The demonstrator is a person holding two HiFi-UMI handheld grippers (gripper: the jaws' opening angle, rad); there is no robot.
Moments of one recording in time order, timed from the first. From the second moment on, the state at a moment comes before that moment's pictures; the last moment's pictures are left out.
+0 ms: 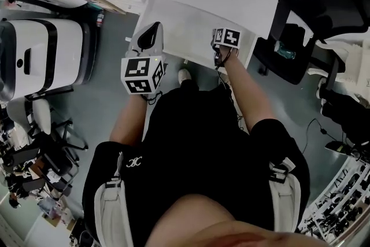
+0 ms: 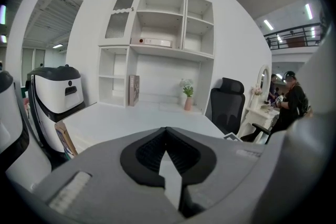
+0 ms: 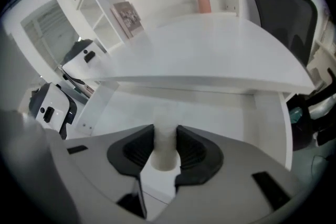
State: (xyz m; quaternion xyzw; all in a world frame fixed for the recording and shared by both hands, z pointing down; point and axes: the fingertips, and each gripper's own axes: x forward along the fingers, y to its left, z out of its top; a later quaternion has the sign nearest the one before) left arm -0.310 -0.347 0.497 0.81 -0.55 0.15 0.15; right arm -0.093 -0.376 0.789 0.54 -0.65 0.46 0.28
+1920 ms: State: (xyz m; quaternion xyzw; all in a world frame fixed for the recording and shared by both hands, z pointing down) left arm -0.101 -0.356 0.378 0.89 -0.44 0.06 0.07; right arm 0.068 -0.335 0.368 0.69 -0.73 0.02 0.00
